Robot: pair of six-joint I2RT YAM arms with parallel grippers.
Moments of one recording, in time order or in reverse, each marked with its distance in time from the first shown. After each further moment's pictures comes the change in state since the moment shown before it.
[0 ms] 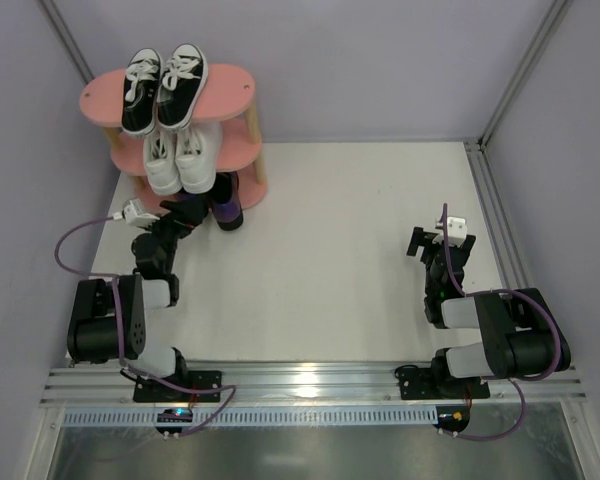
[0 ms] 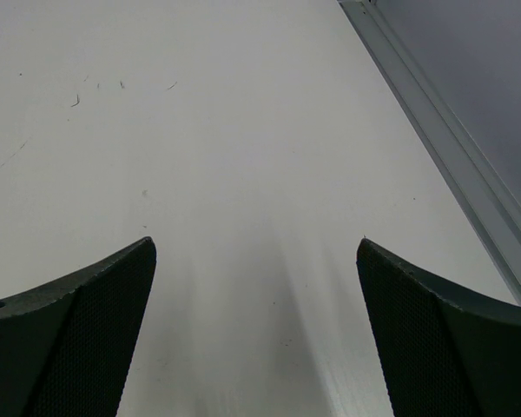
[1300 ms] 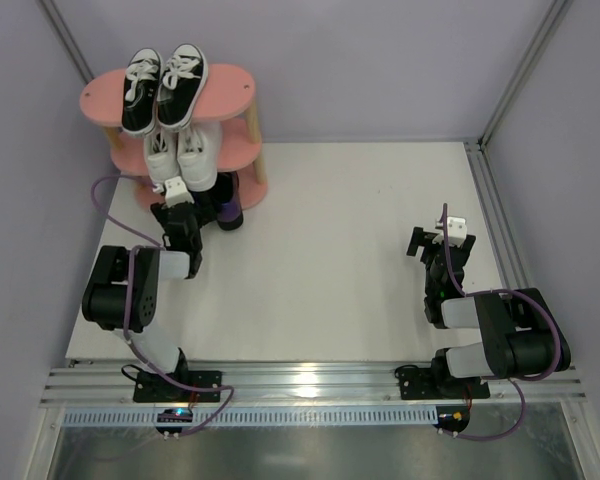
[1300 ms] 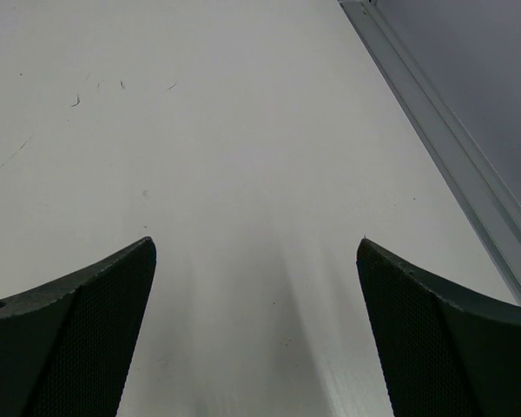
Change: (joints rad) left arm -0.214 0.151 0.260 -0.434 -0.572 0.654; right arm 0.000 0.000 0.000 0.000 0.000 0.000
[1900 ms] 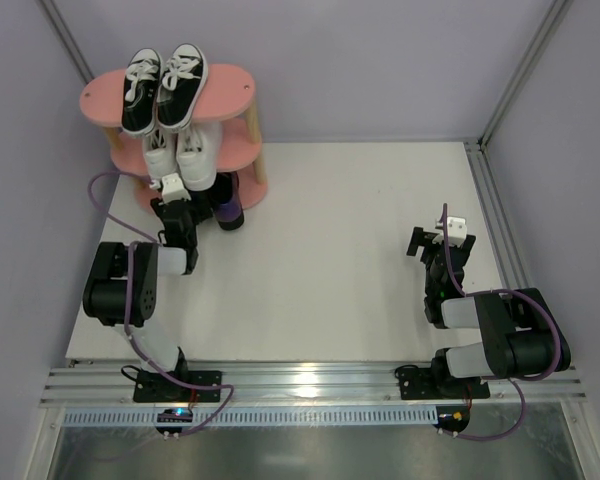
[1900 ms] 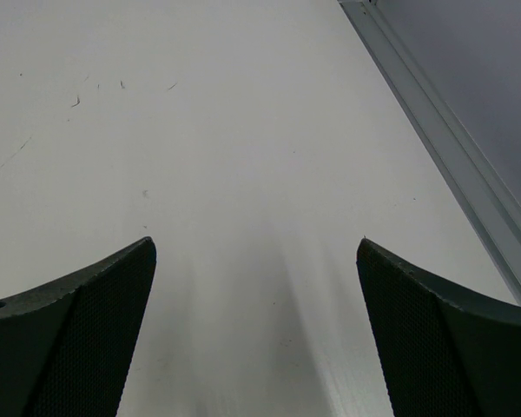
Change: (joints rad) left arm 0.046 0.064 0.048 0.050 0.085 0.017; right arm 0.000 0.000 0.000 0.000 0.000 0.000
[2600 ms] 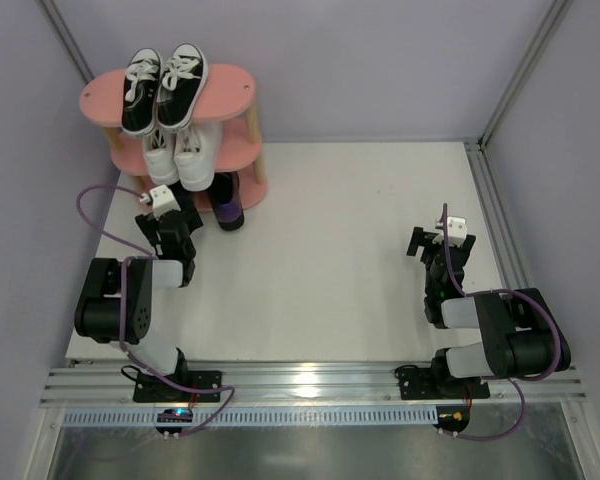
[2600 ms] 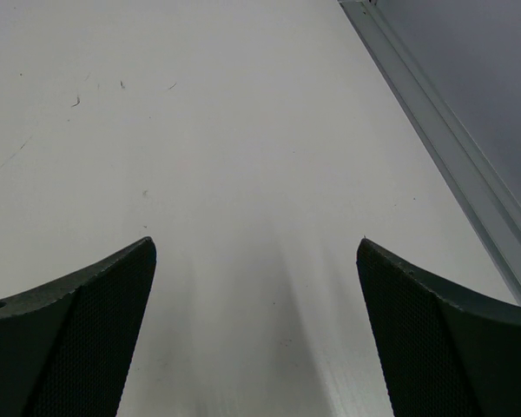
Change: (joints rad) left arm 0.006 -0.130 -0.118 -0.051 -0.204 0.011; right arm 0.000 0.000 0.000 0.000 0.000 0.000
